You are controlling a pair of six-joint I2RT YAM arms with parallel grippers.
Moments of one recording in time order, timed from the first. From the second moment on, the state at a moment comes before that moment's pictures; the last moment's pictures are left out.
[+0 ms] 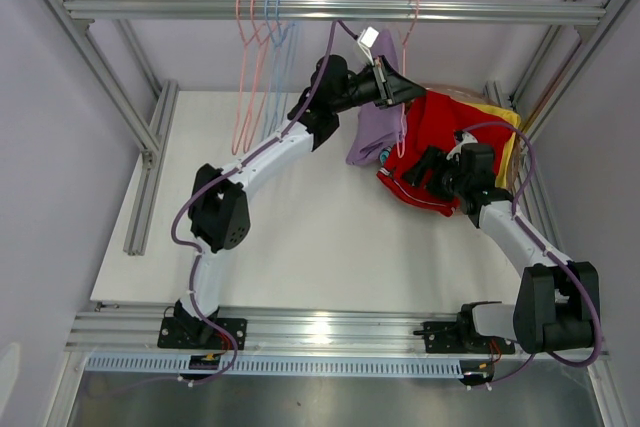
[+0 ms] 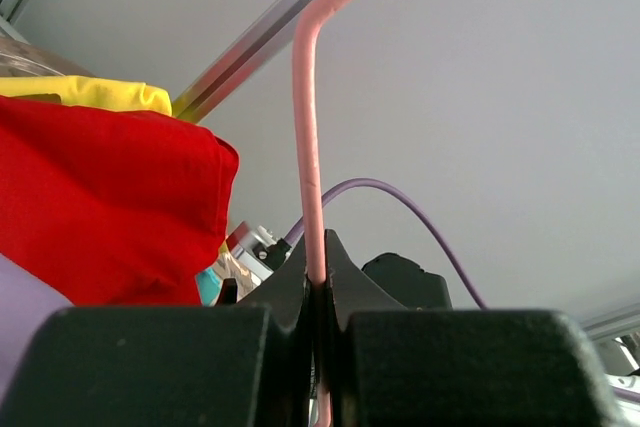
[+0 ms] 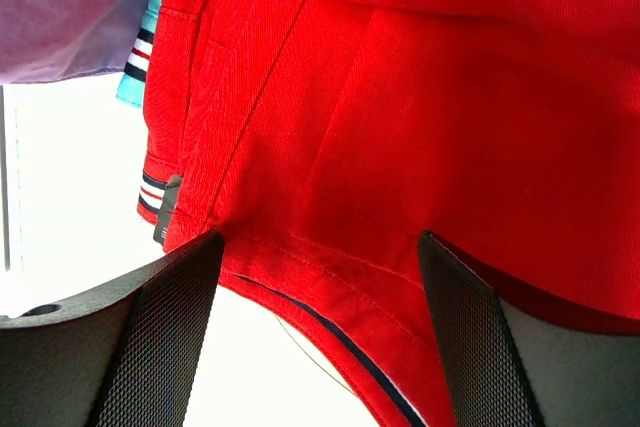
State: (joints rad) left arm -0.67 2.13 2.01 0.28 0.57 -0.95; right arm 0.11 1.29 0.78 -0.09 -0.33 0.51
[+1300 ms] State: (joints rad) left arm -0.70 1.37 1.48 -0.14 0.21 -0.55; right arm 0.22 1.02 0.78 -0.20 -0.29 0.46
